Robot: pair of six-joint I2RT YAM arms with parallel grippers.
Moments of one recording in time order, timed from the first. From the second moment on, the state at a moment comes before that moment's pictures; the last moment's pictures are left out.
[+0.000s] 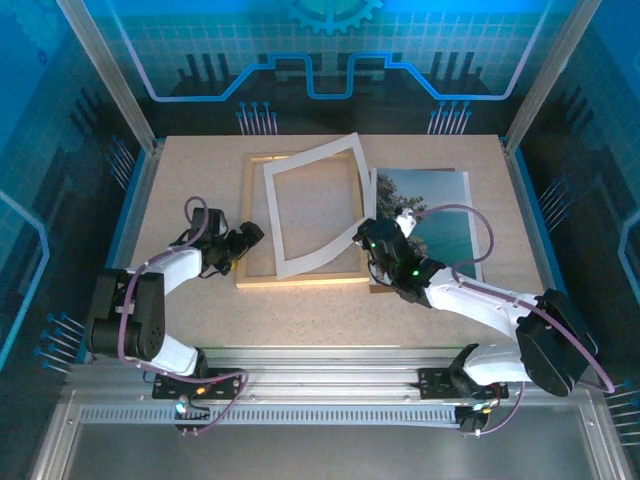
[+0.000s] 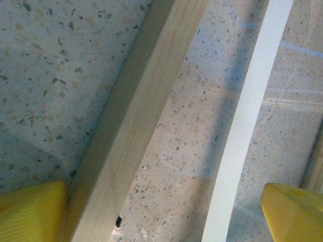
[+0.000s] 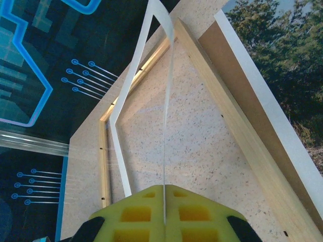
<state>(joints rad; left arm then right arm) -0.03 1.49 0.68 -0.13 0.32 -0.82 0.74 1.31 0.71 0.12 0.48 1.18</state>
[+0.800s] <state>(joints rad) -0.03 1.49 0.69 -0.15 0.32 -0.82 0.76 1.37 0.72 0.11 0.42 1.19</state>
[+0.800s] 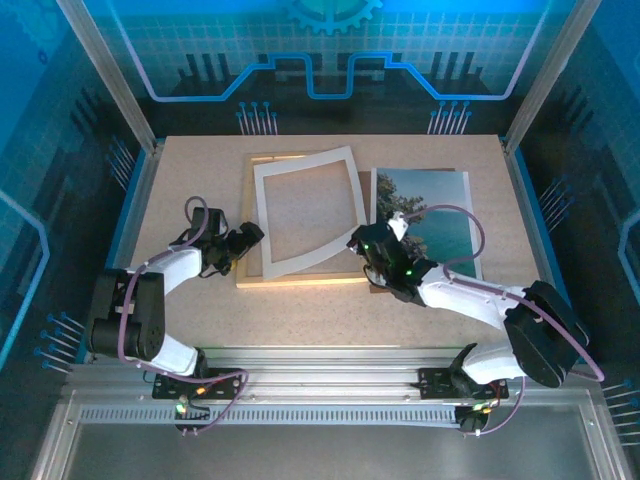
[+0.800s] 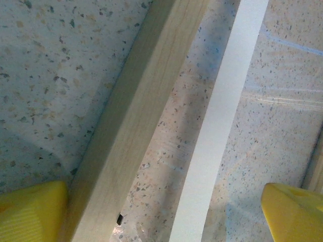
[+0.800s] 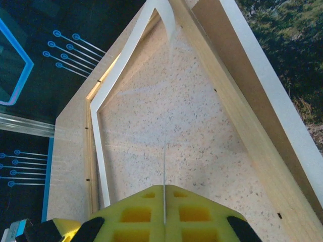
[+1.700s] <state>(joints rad) -0.03 1.49 0.69 -0.16 0.32 -0.82 0.87 1.45 0.81 0.06 0.59 1.23</state>
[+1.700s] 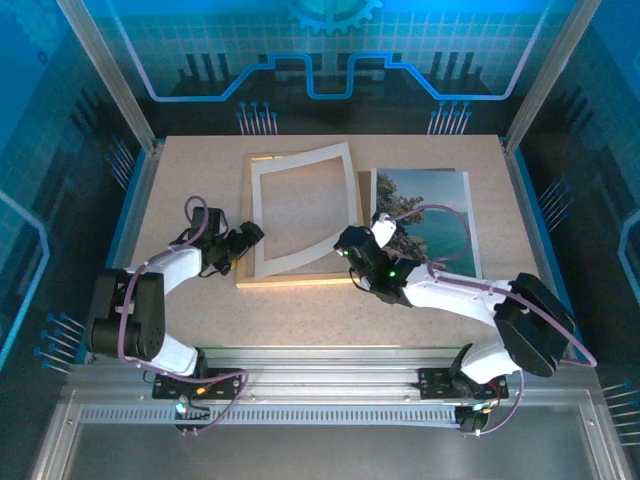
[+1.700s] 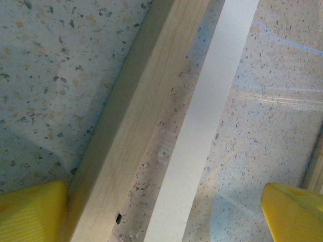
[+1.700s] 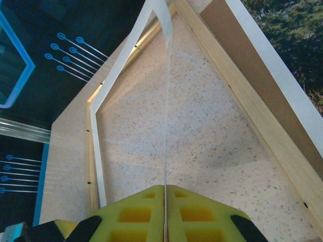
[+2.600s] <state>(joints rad) -0.03 1.49 0.71 -0.18 0.30 -0.81 0.68 1.26 0.69 -0.09 0.36 1.07</state>
